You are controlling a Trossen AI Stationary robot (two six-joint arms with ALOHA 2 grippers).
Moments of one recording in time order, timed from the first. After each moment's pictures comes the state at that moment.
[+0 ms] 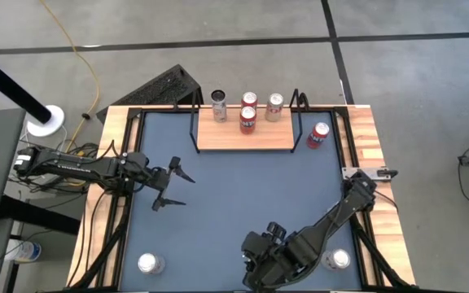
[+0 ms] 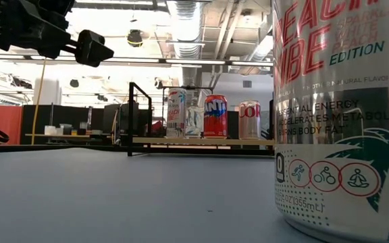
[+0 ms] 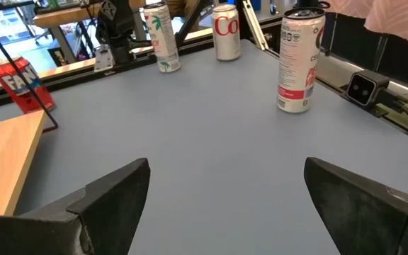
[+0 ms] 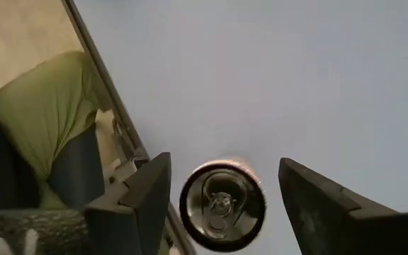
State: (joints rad) left arm -0.03 0.67 0.29 0.19 0.25 0.20; right arm 0.66 2.19 2.33 -1.34 0.34 1.14
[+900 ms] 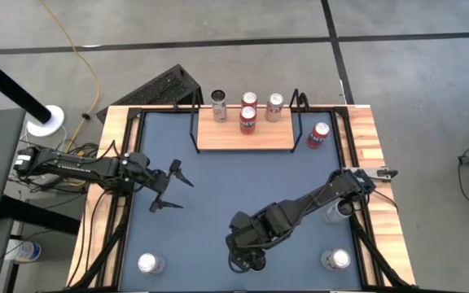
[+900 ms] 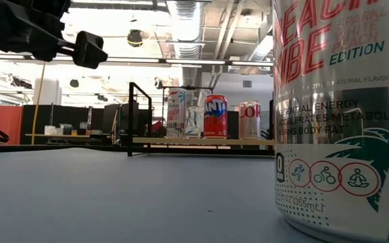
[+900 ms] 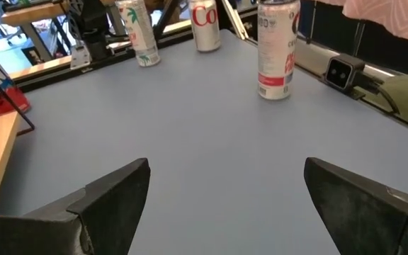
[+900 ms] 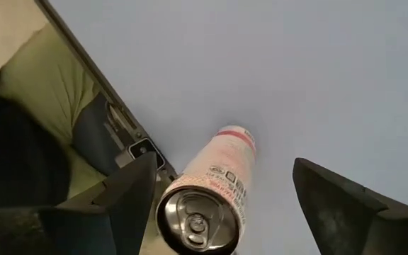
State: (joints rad) left arm -0.03 0.67 0.29 0.14 0.31 0.24; right arm 0.49 2.20 2.33 -1.38 -0.03 1.14
